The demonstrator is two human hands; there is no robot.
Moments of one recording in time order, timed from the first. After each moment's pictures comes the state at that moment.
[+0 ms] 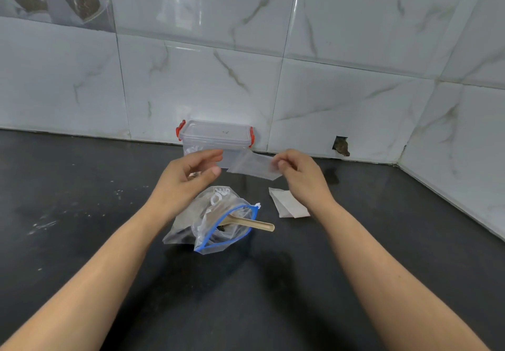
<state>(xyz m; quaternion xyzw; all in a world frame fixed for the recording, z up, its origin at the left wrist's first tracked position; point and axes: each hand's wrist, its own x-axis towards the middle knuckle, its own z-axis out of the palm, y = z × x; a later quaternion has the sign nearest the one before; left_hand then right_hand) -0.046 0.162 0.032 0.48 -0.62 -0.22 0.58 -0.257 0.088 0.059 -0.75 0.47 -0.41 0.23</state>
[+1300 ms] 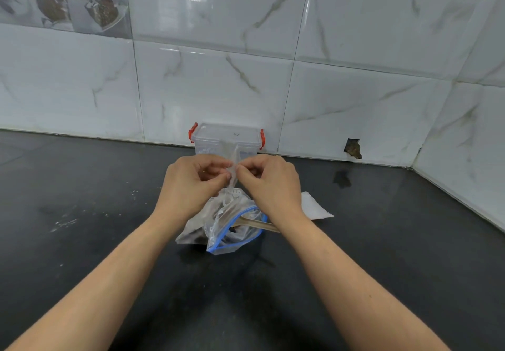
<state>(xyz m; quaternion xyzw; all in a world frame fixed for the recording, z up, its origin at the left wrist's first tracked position) -0.063 0.187 0.053 0.58 -0.56 -0.13 0.57 -0.198 0.140 0.068 -0.78 0.44 -0.41 0.17</state>
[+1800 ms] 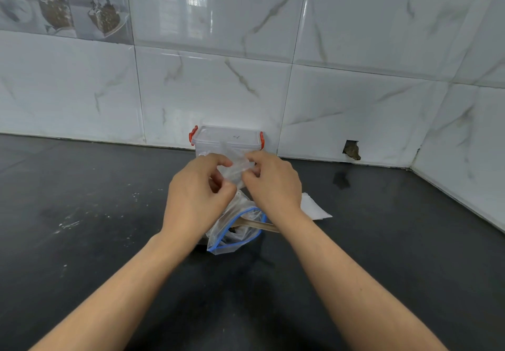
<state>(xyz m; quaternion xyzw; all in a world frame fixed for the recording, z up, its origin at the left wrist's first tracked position) -0.087 0.204 0.054 0.63 -0.56 0.03 0.53 -0.199 0.143 0.074 -0.79 0.48 -0.36 0.11</state>
